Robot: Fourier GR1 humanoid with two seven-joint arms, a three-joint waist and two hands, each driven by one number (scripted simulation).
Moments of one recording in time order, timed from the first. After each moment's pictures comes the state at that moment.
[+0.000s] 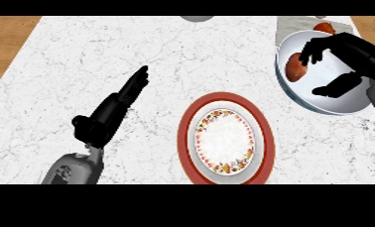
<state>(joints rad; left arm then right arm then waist) -0.17 0.16 -0.23 -1.56 0.07 -0.10 0.08 -0.67 -0.73 0.32 -0.93 0.40 0.16 -0.52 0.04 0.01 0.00</state>
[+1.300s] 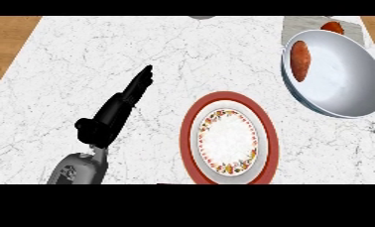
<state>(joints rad) -0.17 0.13 -0.23 -1.57 0.04 -0.11 0.06 -0.98 -0.83 -0.11 -0.19 0.14 0.42 -0.69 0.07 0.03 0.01</state>
